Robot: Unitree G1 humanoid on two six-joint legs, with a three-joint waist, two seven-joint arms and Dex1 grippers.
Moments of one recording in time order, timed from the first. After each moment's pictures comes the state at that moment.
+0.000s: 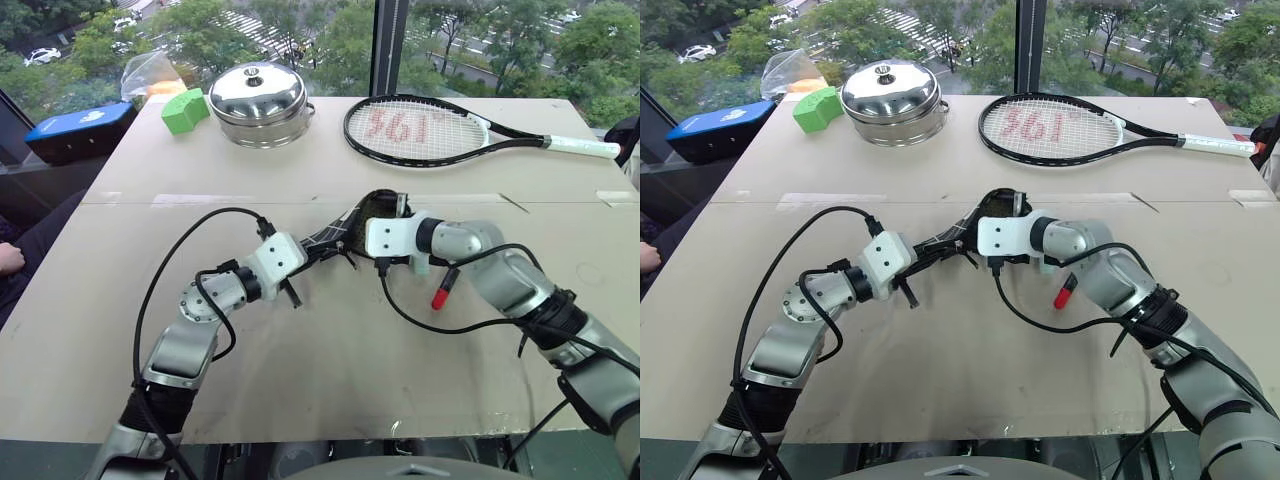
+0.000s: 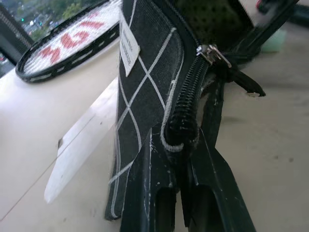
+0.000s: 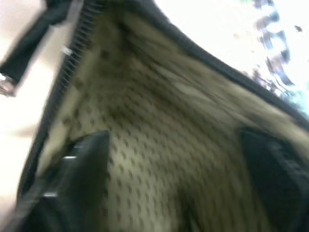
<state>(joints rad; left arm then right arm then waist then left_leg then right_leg) -0.19 0.56 -0.09 -0.17 -0.06 0.08 -0.72 -0.71 -0.54 0.57 -0.05 -0.28 0.22 0.65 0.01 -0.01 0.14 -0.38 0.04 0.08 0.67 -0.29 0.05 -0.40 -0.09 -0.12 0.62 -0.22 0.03</state>
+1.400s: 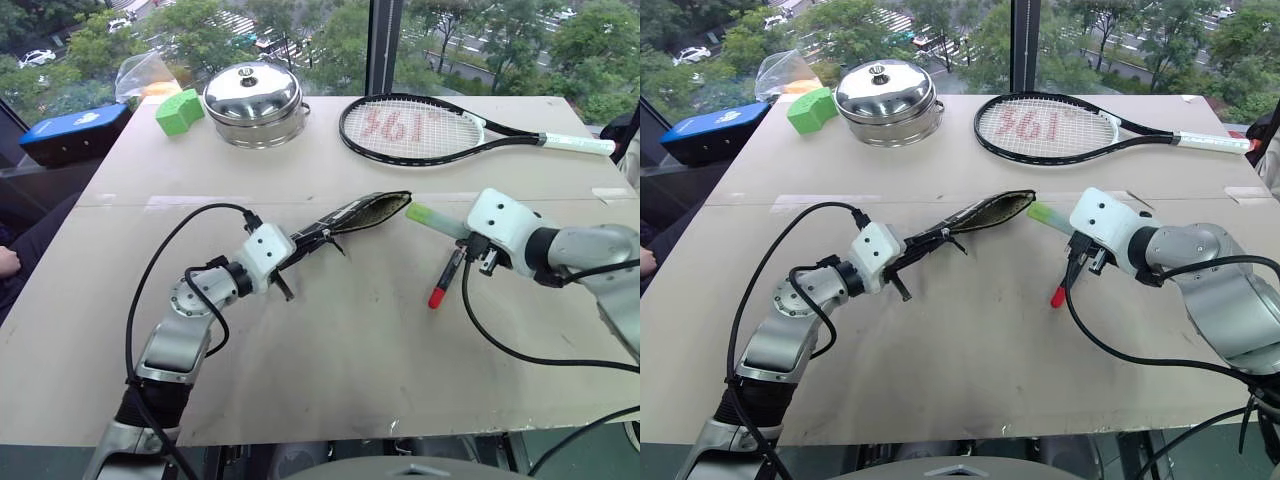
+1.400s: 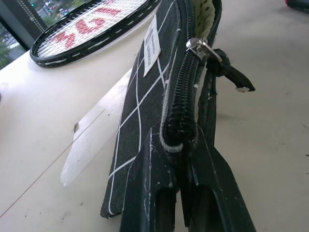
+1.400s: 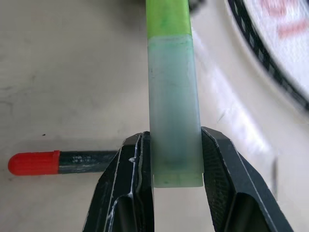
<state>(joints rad) -0.21 0.56 -0.05 -0.14 -0.08 0.10 -0.73 -0.58 -0.94 0.28 -0.67 0.13 1.08 0.74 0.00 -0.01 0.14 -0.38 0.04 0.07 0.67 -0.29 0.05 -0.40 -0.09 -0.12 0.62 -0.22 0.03</state>
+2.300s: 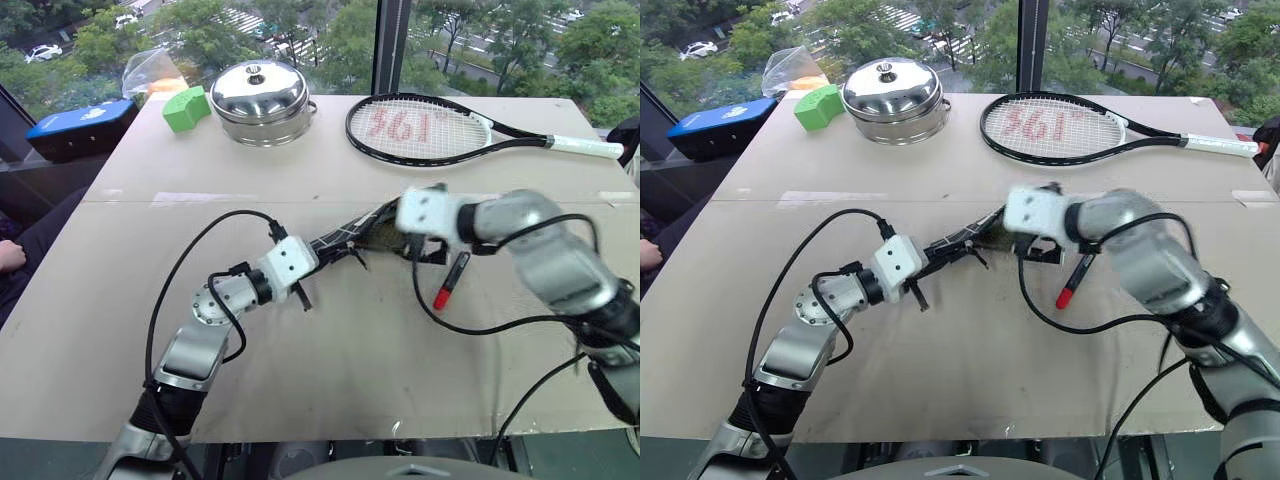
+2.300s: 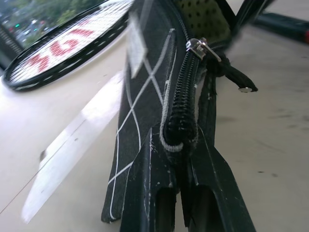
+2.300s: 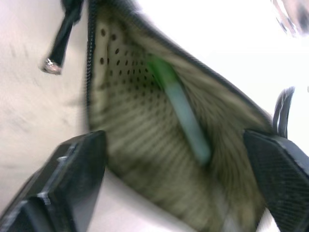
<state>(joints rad) -0.19 0.52 -0.12 -0.18 -0.05 0.07 -0.70 -0.71 -0.66 0.29 -0.45 -0.02 0.96 0.97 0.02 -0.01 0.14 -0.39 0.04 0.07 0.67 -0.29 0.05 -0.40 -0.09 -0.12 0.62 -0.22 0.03</state>
